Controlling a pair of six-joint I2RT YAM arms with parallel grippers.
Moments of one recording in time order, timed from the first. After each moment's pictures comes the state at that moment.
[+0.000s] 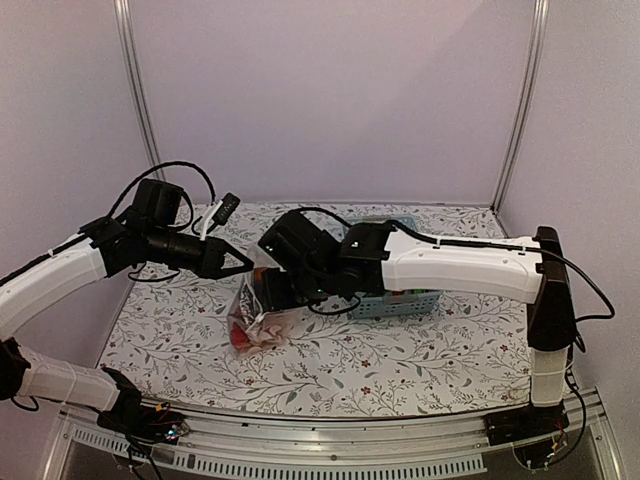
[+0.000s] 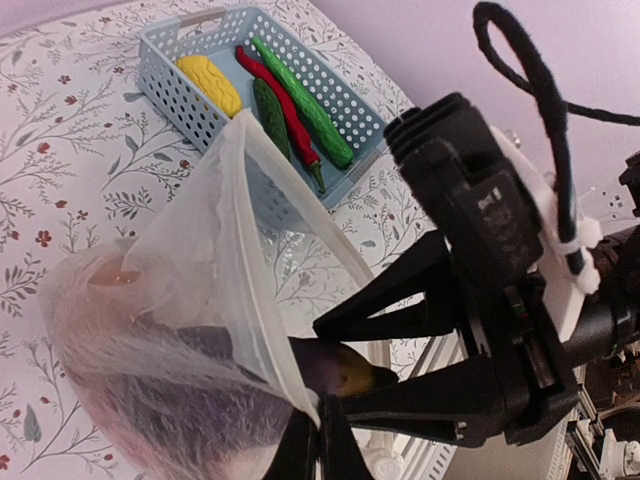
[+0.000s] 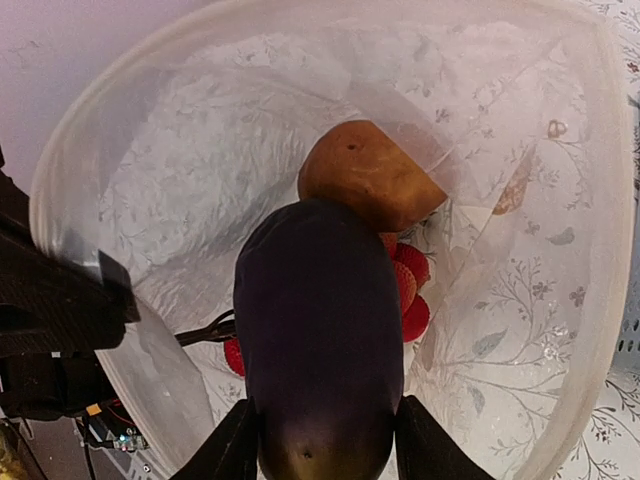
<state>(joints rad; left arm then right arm) -0.53 1.16 0.98 -0.49 0.59 -0.21 1.23 2.03 1.85 -0.63 0.25 0.74</state>
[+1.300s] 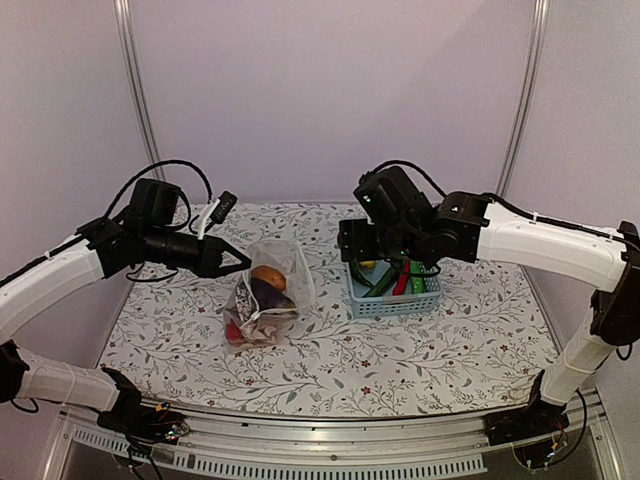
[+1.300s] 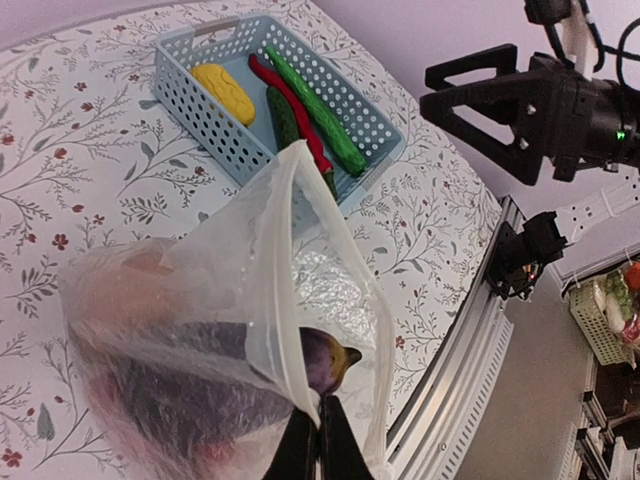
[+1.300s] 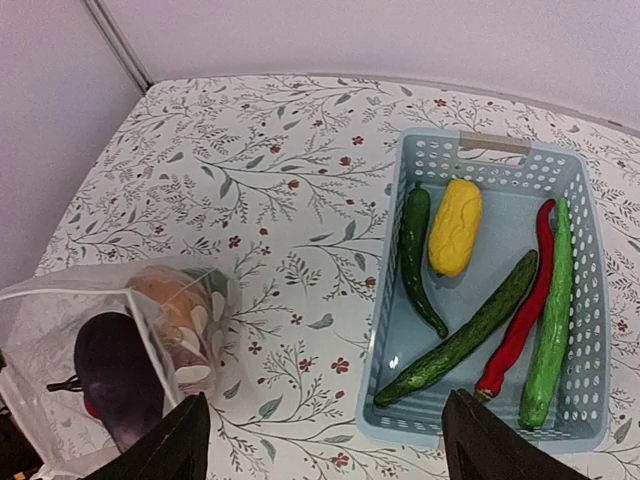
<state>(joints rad) -0.53 1.14 0.97 -0.49 0.56 -0.21 1.05 1.64 1.51 -0.59 0.48 0.61</state>
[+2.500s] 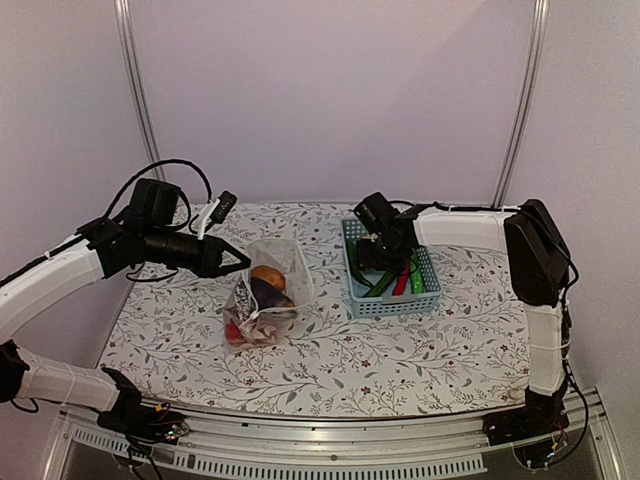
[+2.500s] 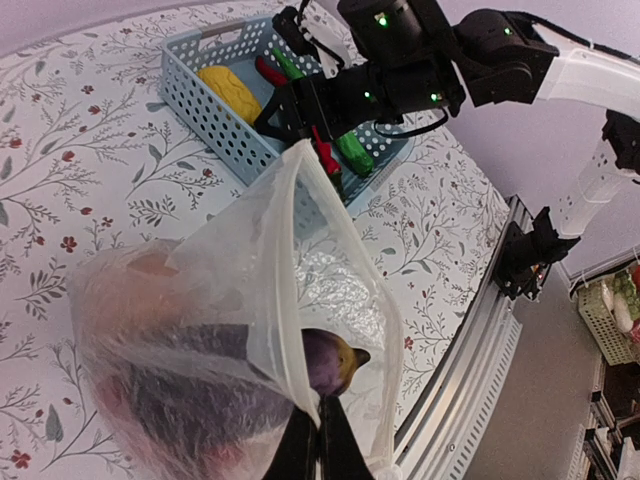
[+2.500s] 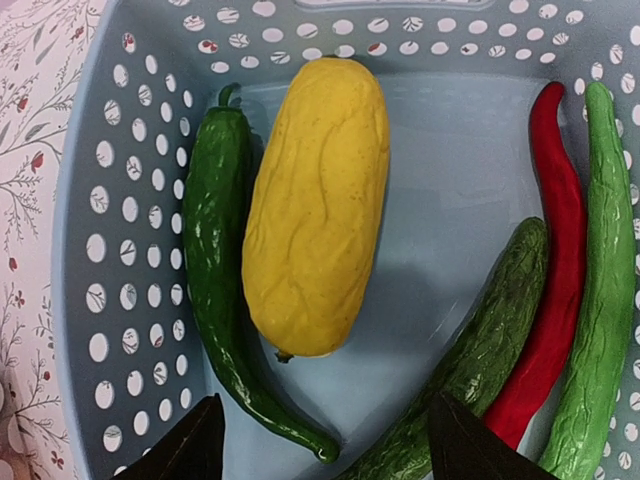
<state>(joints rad) -0.53 1.14 0.97 -0.49 0.54 -0.20 0.71 2.11 1.61 -0.55 0.28 0.61</state>
